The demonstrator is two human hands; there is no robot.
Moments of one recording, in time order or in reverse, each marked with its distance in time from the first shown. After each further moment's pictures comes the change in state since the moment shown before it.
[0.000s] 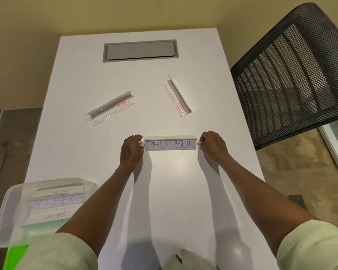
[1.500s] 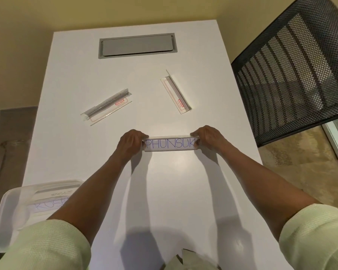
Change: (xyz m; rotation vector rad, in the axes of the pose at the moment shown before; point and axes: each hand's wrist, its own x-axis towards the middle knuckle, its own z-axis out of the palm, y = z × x) left_hand 0.034 0.008 -0.017 0.469 -0.298 0.287; right_hand 0.033 -0.007 -0.002 -0.315 -0.253 -0.258
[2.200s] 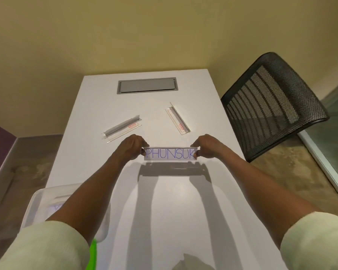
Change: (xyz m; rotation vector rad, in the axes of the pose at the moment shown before) left_hand -0.067 0.023 -0.095 -0.017 -0.020 0.077; right_hand -0.063 -0.059 -0.091 -0.092 -0.080 -0.001
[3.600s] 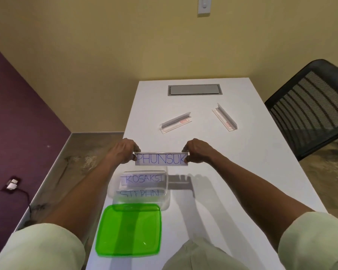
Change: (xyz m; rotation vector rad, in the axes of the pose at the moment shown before) left_hand -0.203 -0.201 -0.047 0.149 0.072 -0.206; right_hand -0.037 -0.279 0.046 -0.036 0.115 -0.187
